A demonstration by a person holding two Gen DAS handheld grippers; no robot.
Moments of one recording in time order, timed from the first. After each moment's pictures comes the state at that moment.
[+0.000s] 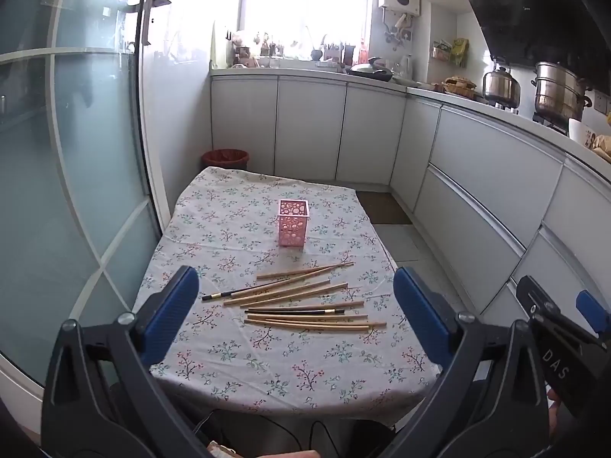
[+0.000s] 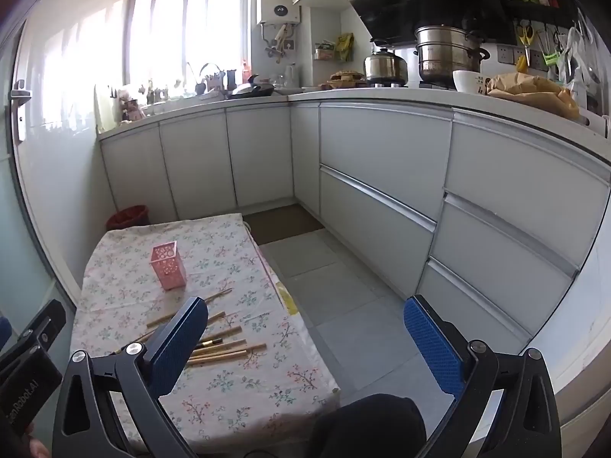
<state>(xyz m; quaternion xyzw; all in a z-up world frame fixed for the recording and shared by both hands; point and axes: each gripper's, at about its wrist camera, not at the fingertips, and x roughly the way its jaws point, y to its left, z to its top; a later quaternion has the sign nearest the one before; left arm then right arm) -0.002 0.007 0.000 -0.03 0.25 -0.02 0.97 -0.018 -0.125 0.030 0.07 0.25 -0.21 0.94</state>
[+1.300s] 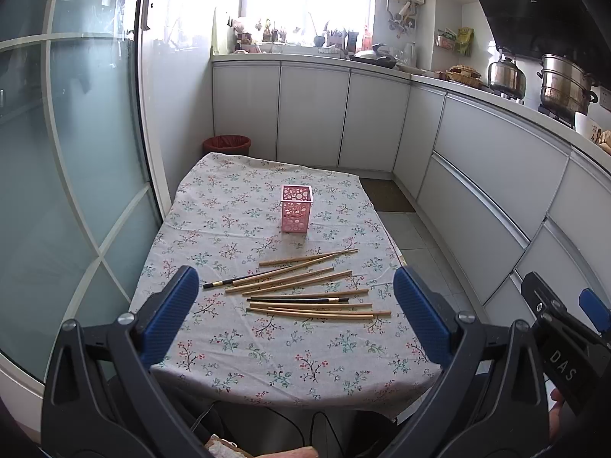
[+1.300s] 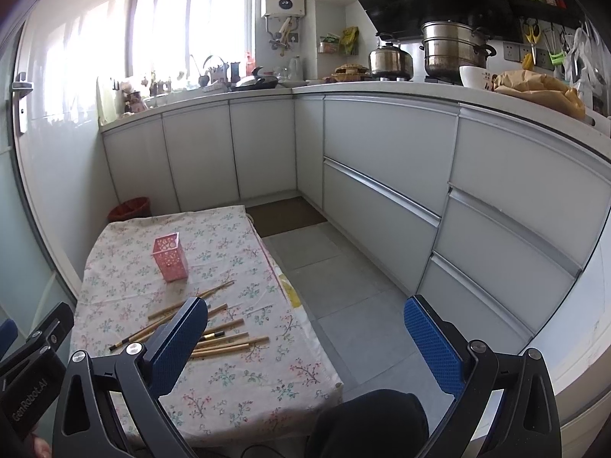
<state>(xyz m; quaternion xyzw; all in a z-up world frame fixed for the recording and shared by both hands) 0.005 0.010 -0.009 -0.03 0.28 -0.02 0.96 -0.010 -0.118 0.019 0.06 0.27 -0.20 0.94</state>
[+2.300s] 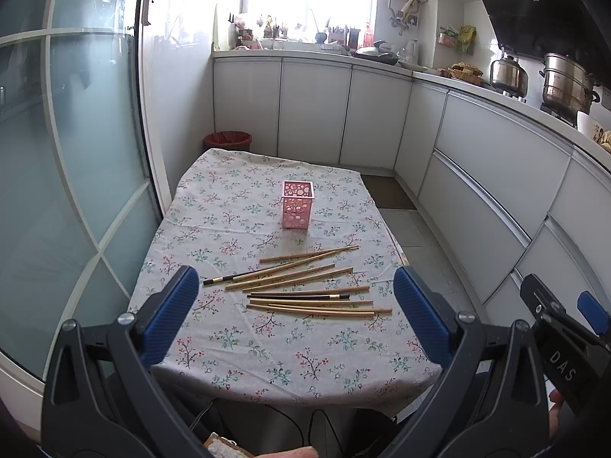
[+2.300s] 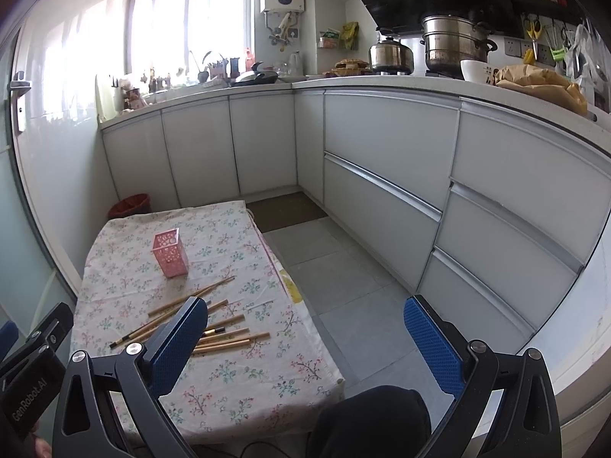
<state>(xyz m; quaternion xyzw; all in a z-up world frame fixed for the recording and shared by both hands) 0.006 0.011 -0.011 -0.03 0.29 -0.02 0.96 -0.008 -0.120 0.018 0.07 0.28 -0.20 0.94</state>
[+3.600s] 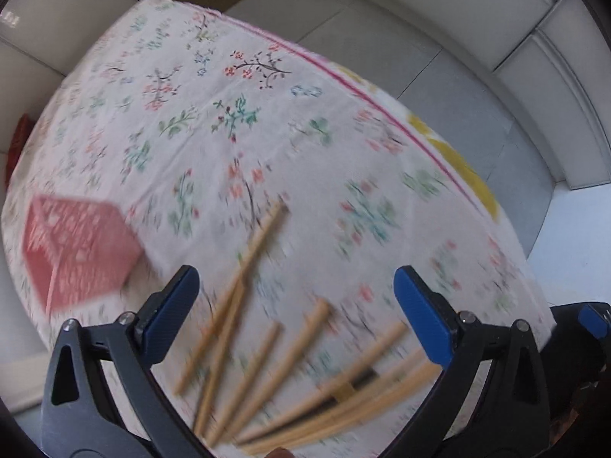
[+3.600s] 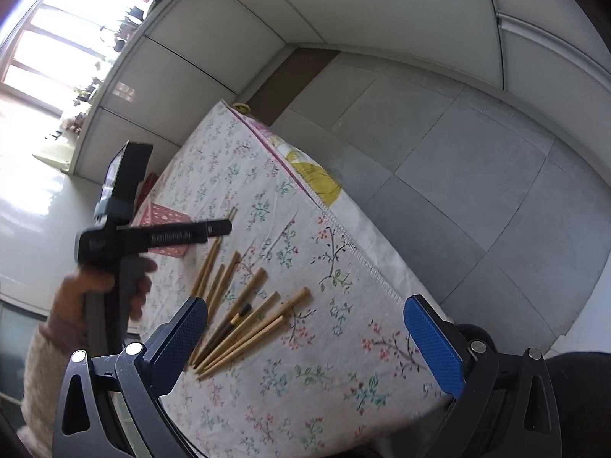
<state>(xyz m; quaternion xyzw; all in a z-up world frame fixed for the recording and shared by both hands) 0.379 -0.186 -0.226 0.31 0.61 -0.26 0.68 0.151 -0.249 -0.185 0.41 0.45 -0.08 0.79</state>
